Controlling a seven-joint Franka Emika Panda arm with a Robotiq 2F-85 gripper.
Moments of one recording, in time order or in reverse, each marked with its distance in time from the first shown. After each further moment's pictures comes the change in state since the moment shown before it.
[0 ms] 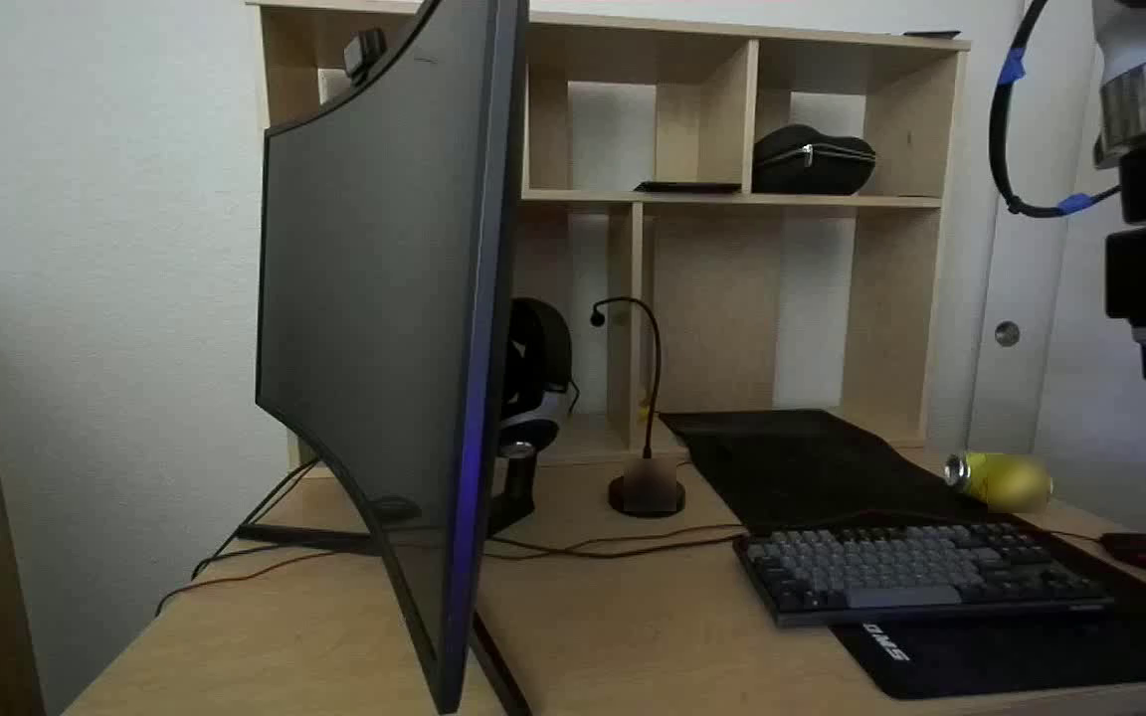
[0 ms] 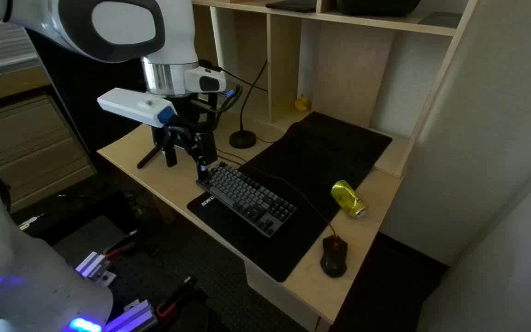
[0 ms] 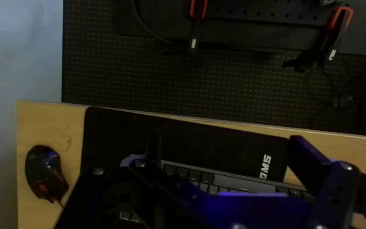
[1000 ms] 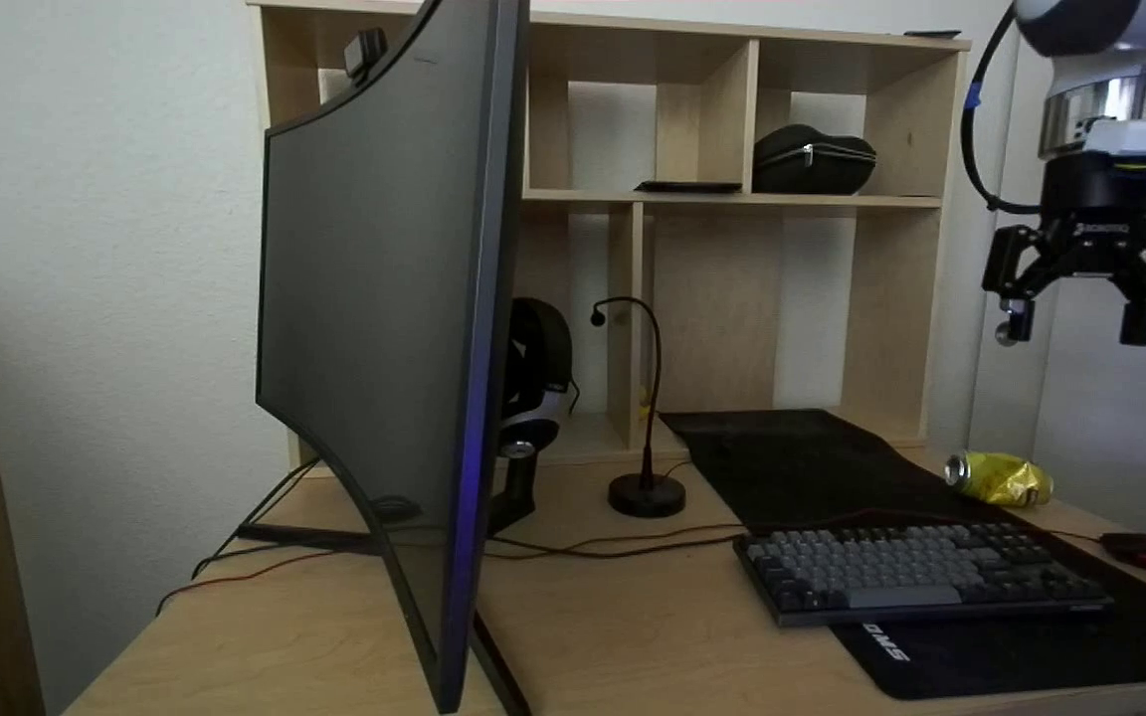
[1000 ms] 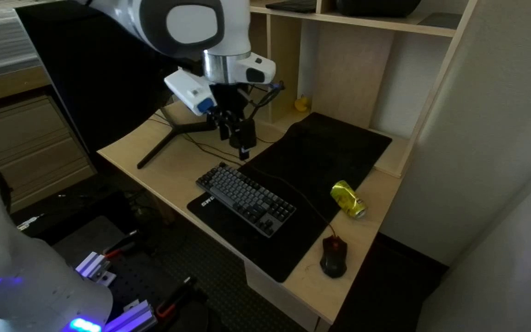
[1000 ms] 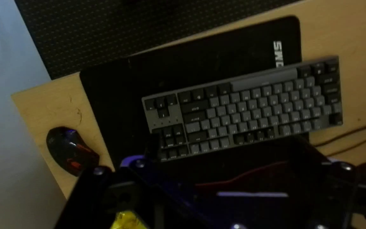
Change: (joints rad) arm -0.026 0.292 -0.043 0.237 0.142 0.181 0.263
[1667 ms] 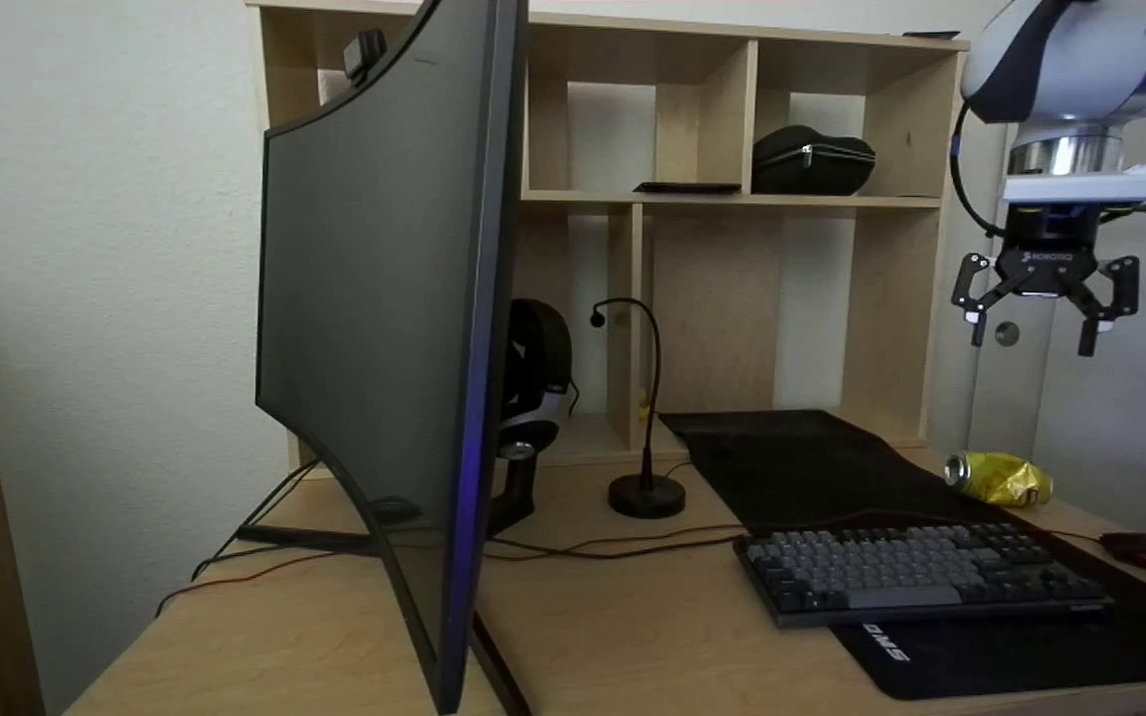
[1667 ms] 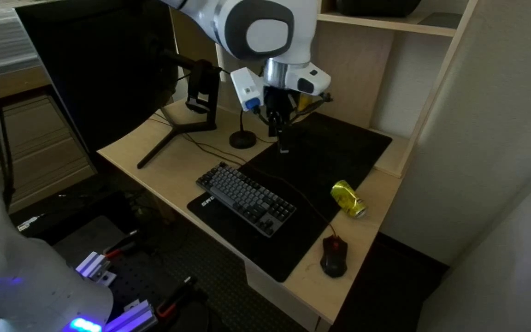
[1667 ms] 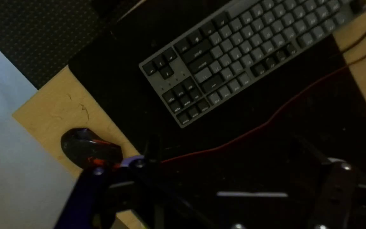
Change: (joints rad) arm -0.047 0.356 -0.042 0.327 0.124 -0.009 0.211
